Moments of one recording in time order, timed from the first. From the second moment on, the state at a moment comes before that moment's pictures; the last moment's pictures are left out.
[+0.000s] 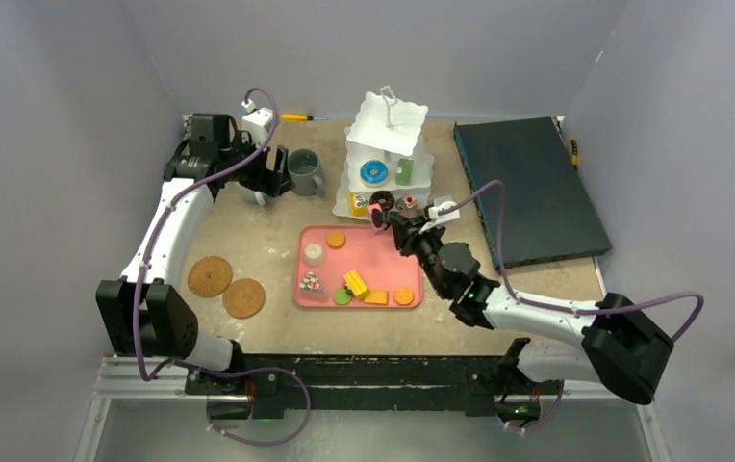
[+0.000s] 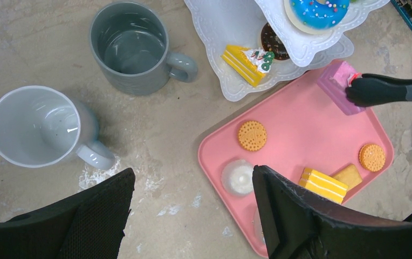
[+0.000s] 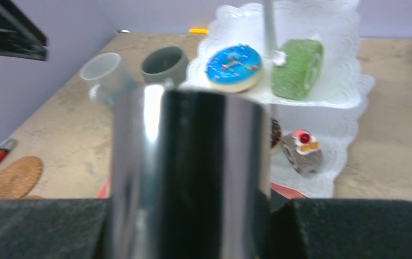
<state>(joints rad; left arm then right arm) -0.06 1.46 1.38 -0.67 0.48 0.20 0.92 1.21 0.48 0.71 0.50 0.23</state>
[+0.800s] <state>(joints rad) -0.05 1.46 1.38 -0.67 0.49 0.20 0.53 1.22 0.41 0.65 0.52 0.24</state>
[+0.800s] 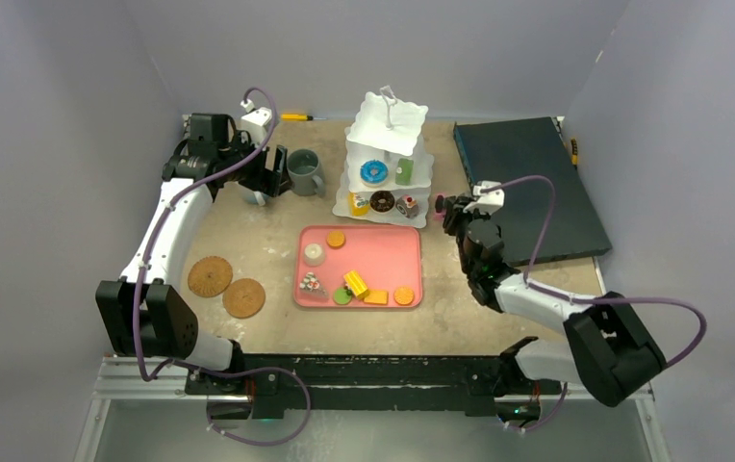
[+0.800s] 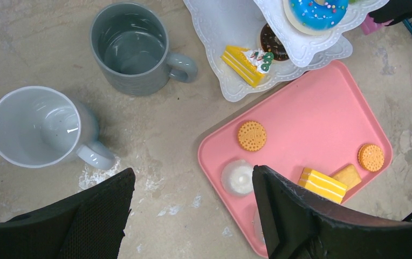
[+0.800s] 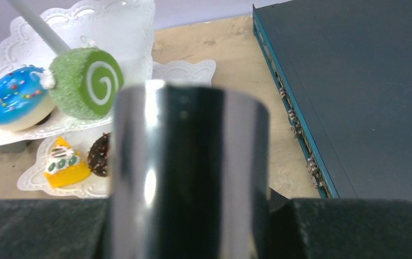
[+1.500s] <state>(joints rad) -0.05 1.46 1.38 -0.67 0.49 0.20 0.43 1.51 0.58 0.83 0.35 0.24</state>
